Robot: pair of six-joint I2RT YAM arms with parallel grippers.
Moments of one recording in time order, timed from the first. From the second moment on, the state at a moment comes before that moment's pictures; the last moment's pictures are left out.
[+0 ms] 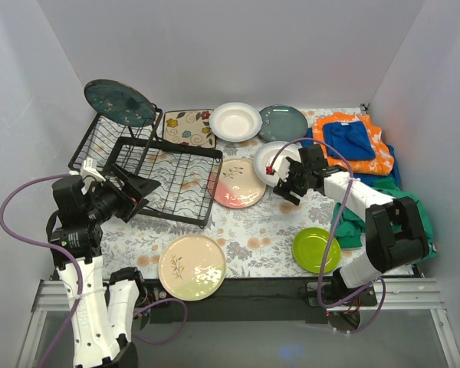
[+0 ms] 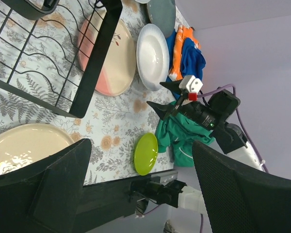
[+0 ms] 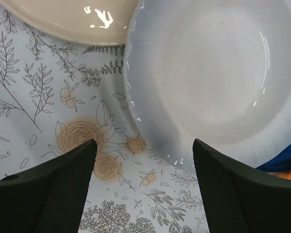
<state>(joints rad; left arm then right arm) 0.25 0.66 1.05 -0.93 0.65 -0.80 0.35 1.53 0.92 -0.36 -0.30 -0.85</state>
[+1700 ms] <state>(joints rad) 0.25 0.66 0.91 -0.81 0.82 -0.86 0.48 1.50 0.80 -0.16 -0.15 -1.00</state>
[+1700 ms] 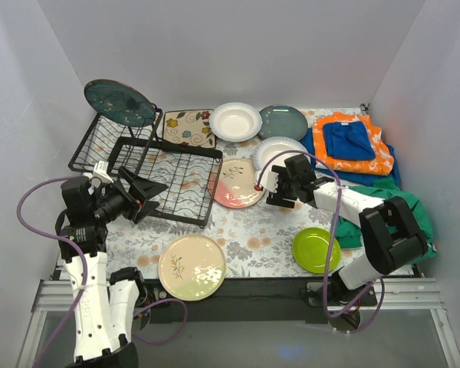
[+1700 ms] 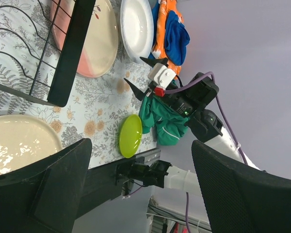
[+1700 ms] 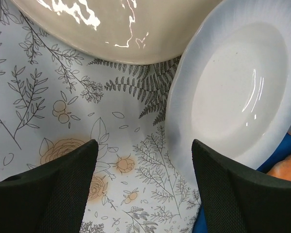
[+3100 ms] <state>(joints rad) -0.22 1.02 0.95 -0.53 0.53 -1.14 0.48 1.40 0.62 0.23 -0.07 -1.02</state>
